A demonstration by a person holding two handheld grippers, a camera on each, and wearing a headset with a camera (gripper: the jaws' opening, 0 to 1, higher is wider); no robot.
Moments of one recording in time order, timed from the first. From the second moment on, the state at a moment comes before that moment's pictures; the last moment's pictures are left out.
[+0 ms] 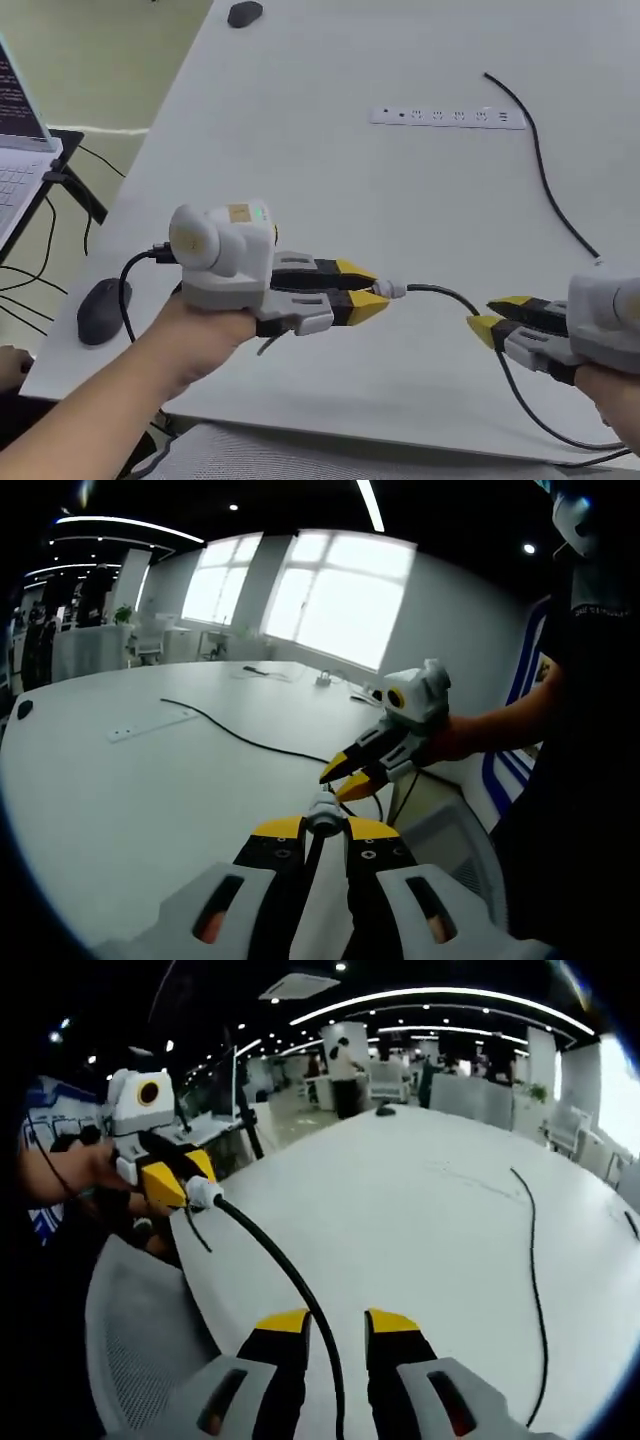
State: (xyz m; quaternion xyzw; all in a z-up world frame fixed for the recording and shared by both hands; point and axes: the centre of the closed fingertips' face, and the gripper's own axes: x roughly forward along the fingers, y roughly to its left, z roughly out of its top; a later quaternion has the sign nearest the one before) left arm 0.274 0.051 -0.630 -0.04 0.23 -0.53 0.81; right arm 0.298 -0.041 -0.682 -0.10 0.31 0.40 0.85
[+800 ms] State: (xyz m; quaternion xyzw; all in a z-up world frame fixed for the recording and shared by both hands) left arm 0.262 0.047 -0.637 -0.04 0.24 -0.55 0.80; right arm 0.267 0.036 -0.661 -0.31 0.22 0.51 0.77
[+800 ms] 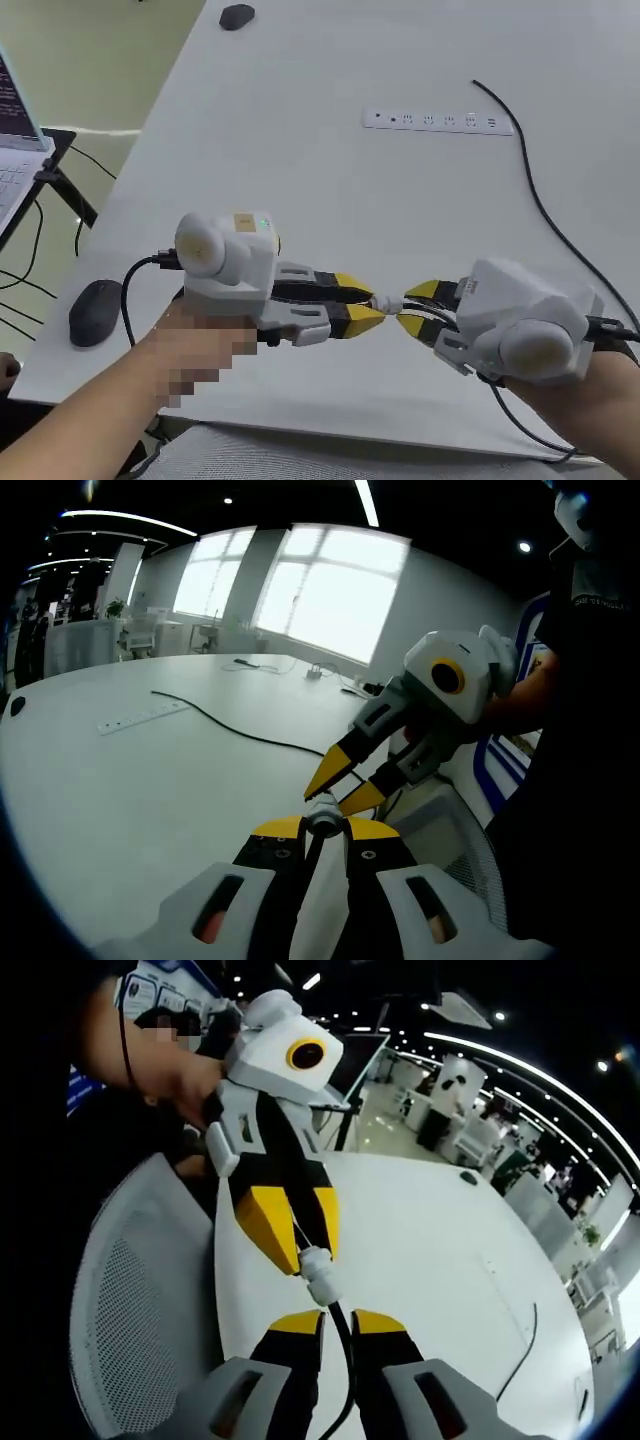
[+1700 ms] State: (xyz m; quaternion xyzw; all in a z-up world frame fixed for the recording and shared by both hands) left arm 0.271 0.043 -0.643 -0.03 0.24 -0.53 0.81; right arm 0.287 0.007 -0.683 -0.14 0.31 0.46 0.82
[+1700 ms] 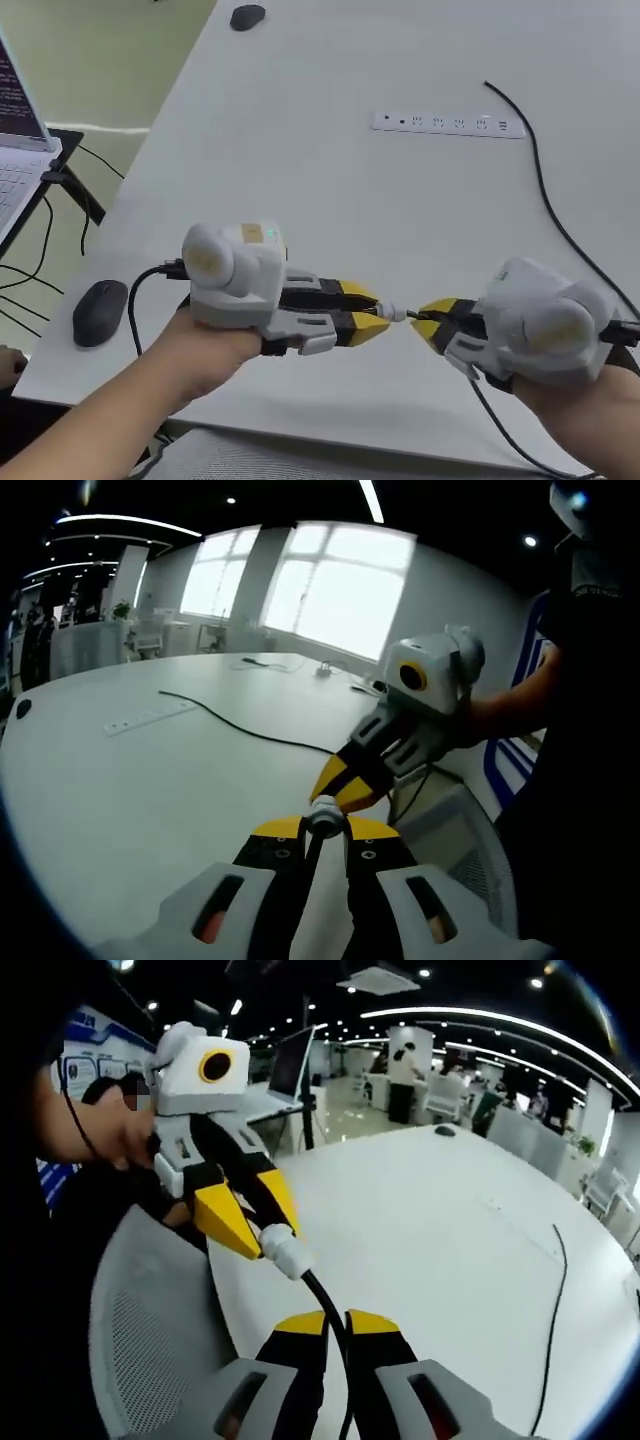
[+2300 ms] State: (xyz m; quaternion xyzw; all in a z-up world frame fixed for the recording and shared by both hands) left arm 0.280 0.051 -0.629 -0.03 0.23 -0.52 0.82; right arm 0.308 -0.040 -0.716 0.03 0.39 0.36 0.85
